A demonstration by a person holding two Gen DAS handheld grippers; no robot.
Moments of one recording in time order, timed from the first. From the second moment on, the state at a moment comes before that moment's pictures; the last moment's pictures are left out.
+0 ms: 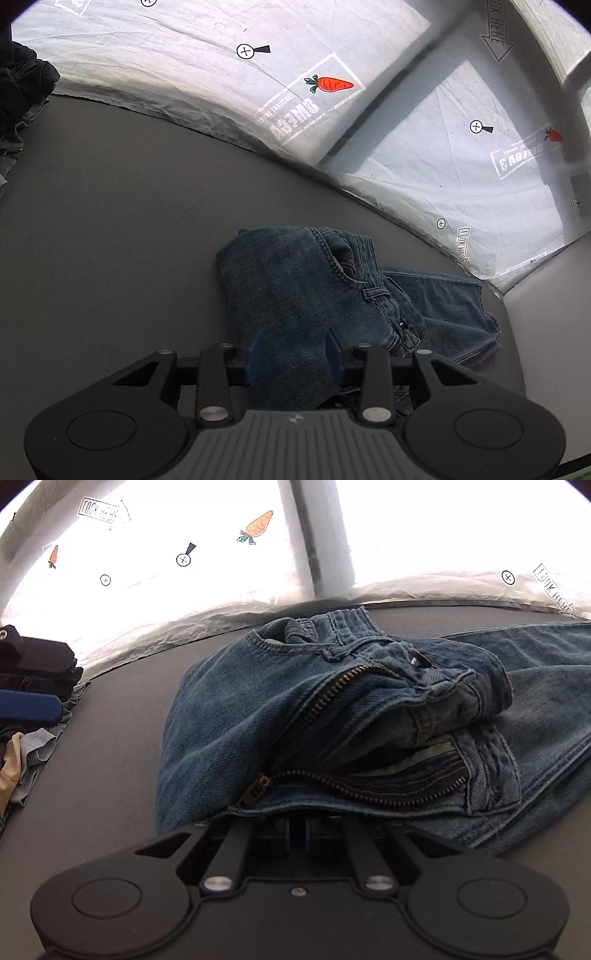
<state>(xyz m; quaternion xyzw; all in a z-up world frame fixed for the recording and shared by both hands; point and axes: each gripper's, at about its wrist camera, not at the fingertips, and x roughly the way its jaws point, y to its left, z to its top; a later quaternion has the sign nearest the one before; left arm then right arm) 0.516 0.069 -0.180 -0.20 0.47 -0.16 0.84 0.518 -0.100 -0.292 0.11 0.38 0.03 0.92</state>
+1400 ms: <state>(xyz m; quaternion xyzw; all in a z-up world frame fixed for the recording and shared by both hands) 0.548 0.042 -0.267 -0.16 0.59 -0.12 0.78 0.480 -0.257 -0.310 0.60 0.25 -0.16 0.75</state>
